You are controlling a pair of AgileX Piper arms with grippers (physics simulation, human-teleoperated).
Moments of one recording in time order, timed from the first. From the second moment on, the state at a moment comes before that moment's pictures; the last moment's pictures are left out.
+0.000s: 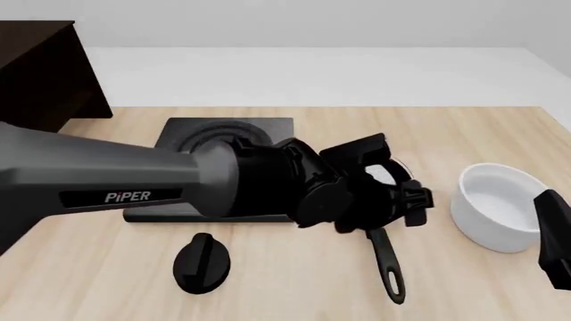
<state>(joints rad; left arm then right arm) -1.06 1.91 -1.32 0.24 -0.89 -0.01 0.00 -0.01 -0.04 0.11</state>
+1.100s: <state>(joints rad) -1.03 2.02 -1.20 0.09 -1.06 -0.01 0.00 -0.01 -0.04 0.12</state>
